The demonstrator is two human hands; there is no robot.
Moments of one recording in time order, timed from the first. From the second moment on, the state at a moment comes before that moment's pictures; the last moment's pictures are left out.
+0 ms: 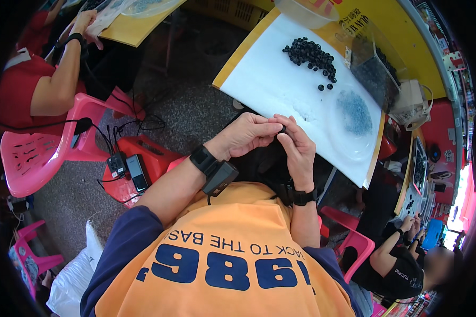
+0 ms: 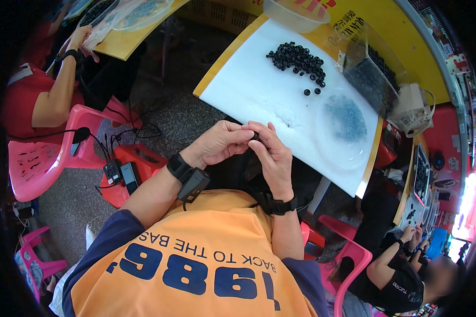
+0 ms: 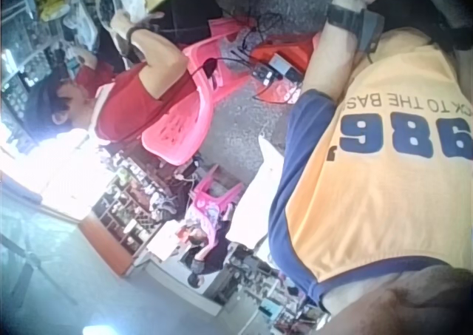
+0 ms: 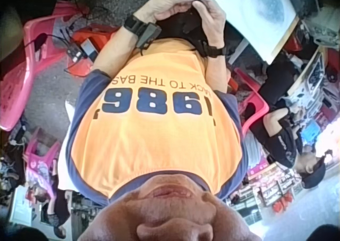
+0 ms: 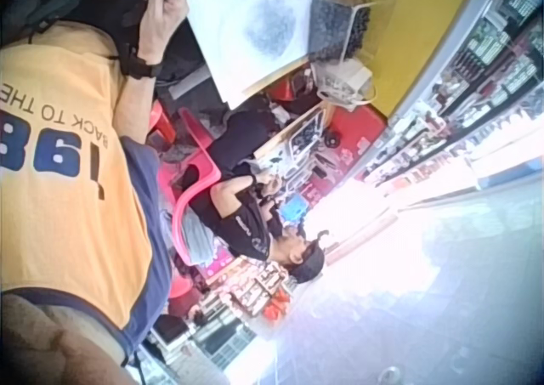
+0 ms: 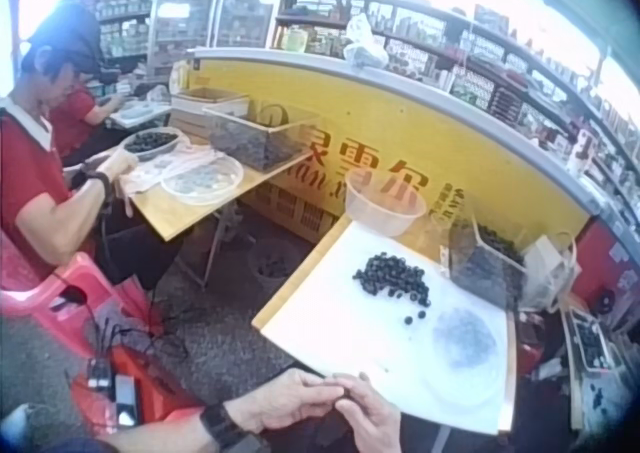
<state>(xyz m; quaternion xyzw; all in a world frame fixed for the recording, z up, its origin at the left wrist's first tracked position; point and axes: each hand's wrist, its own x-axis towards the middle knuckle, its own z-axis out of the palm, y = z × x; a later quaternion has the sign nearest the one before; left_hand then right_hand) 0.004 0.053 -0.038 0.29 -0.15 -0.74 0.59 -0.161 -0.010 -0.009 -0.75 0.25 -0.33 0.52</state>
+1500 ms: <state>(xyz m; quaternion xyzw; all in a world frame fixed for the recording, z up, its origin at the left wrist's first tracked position) -0.015 0.058 -0.020 0.47 -0.48 -0.43 0.60 -0.152 0.006 -0.025 -0.68 0.24 -0.33 0.60</state>
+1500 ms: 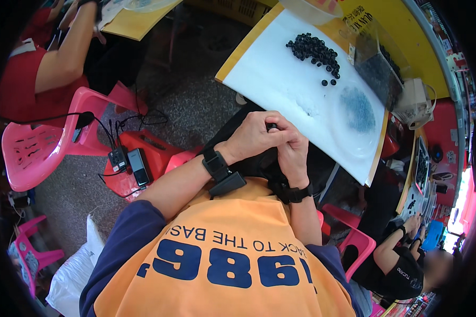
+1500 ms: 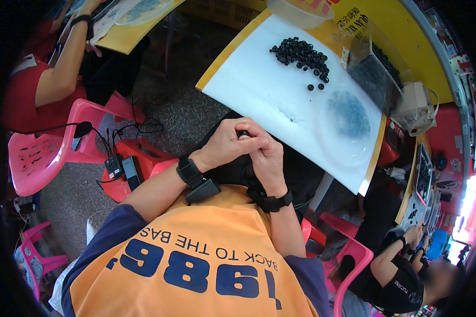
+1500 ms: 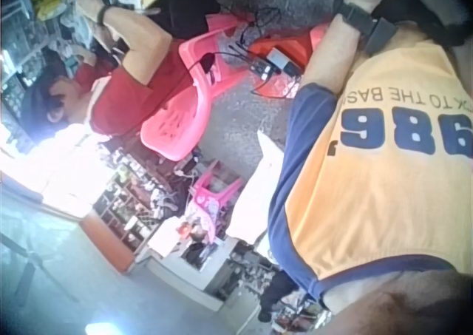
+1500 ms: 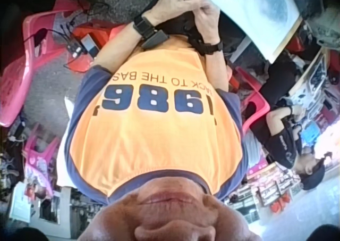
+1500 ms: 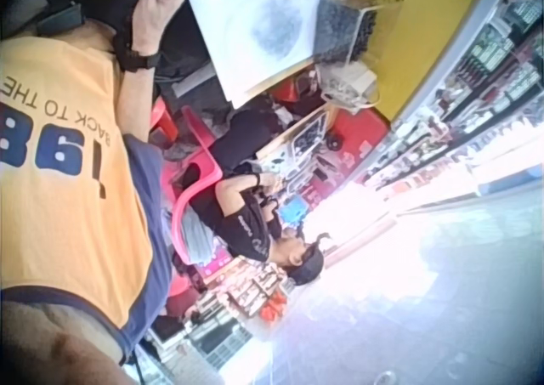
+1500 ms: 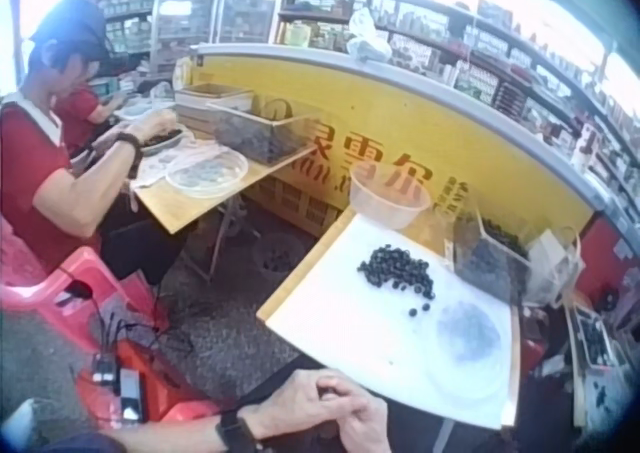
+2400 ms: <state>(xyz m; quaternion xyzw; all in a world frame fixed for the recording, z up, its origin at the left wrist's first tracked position) -0.005 0.044 -0.023 0.39 -0.27 -0.66 0.57 -0.234 -0.277 0.130 -0.39 0.31 -0.40 0.77</state>
